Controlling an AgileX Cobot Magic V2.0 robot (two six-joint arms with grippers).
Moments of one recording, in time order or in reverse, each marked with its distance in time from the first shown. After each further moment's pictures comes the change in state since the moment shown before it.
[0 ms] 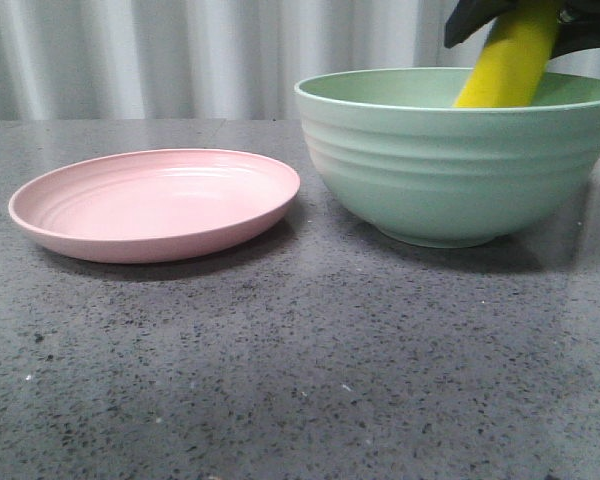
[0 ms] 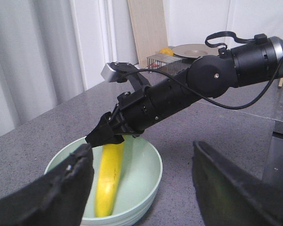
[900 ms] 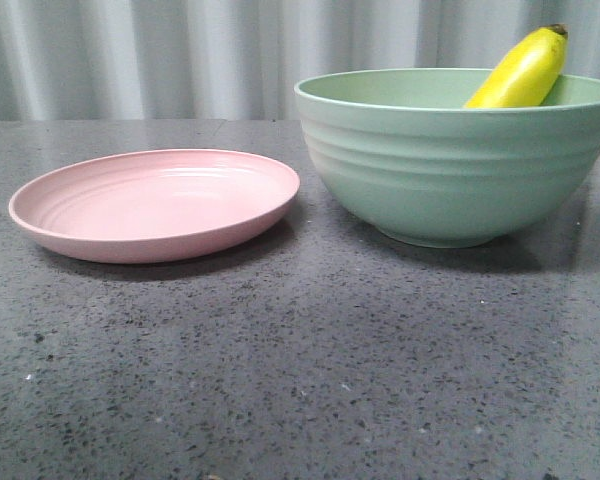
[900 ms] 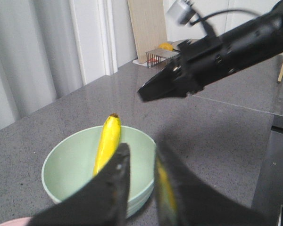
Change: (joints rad) left arm 0.000 -0.014 0.023 -0.002 0.012 0.000; right arm 0.000 -0.420 -0.001 -0.155 0.324 0.000
